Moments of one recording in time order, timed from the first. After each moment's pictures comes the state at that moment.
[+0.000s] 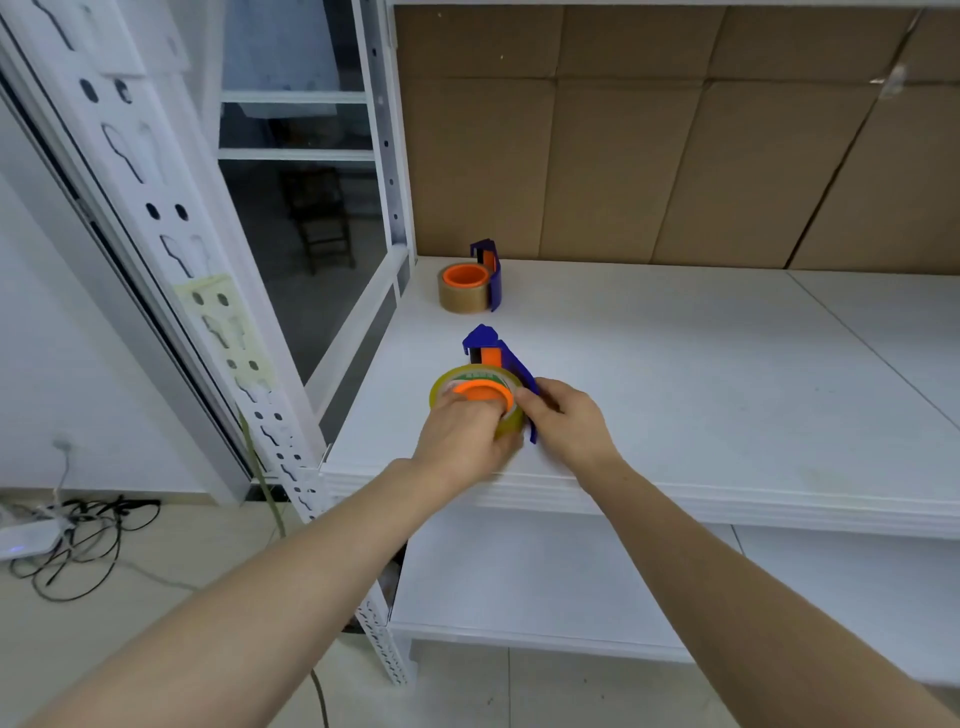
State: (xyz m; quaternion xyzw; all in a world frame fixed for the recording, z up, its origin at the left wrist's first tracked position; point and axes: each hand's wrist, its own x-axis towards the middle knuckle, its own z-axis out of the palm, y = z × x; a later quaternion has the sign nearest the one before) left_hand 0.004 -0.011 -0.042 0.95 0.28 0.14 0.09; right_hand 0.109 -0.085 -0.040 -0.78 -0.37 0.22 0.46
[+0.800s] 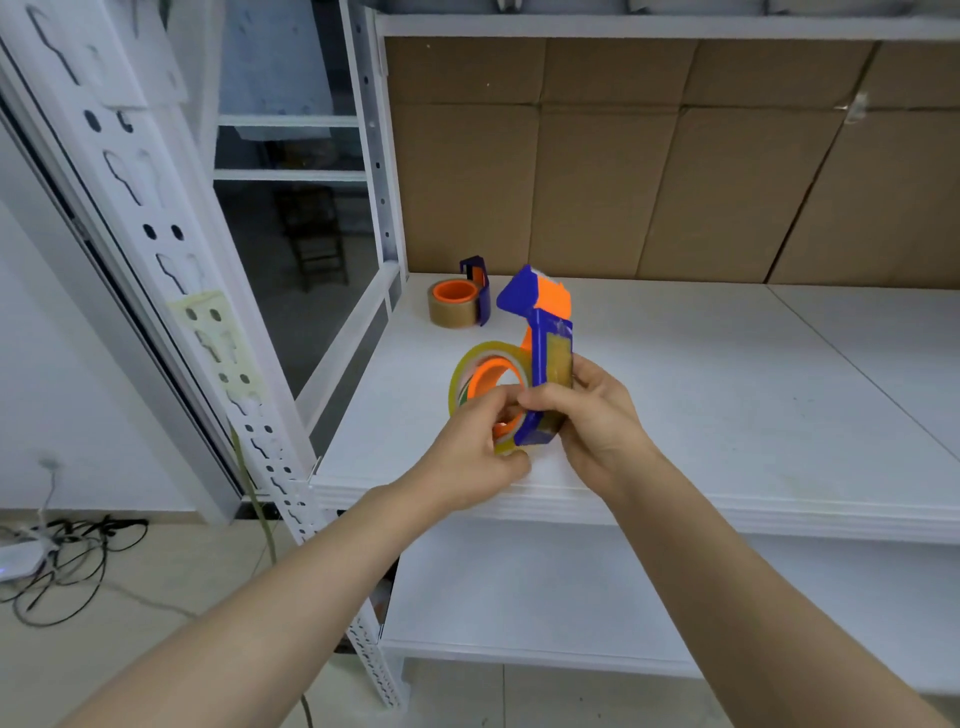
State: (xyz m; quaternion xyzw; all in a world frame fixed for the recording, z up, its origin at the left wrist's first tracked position) left_hand -0.007 -0.047 -0.006 0.83 0.19 0.21 0.49; right_hand 0.106 -0.119 0.008 -0.51 -0.25 0.39 0.72
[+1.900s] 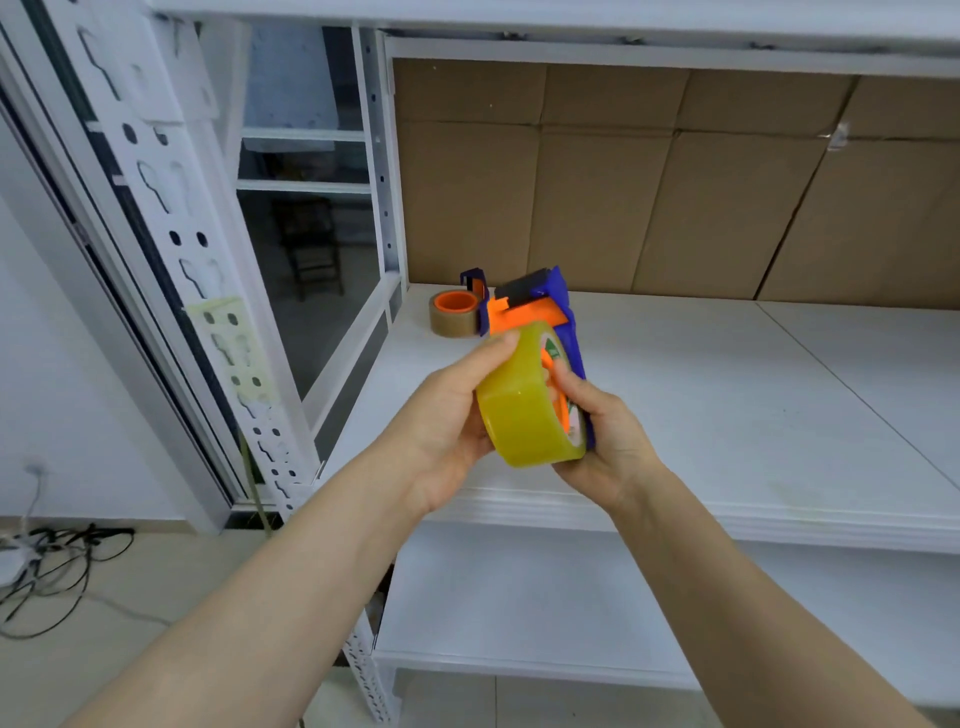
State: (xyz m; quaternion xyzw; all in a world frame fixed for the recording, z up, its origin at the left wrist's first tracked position) left_hand -0.027 -0.063 0.057 0.52 0.21 0.22 0.80; right_hand 0.096 -0.129 0.017 -0.41 -0.16 0.51 0.74
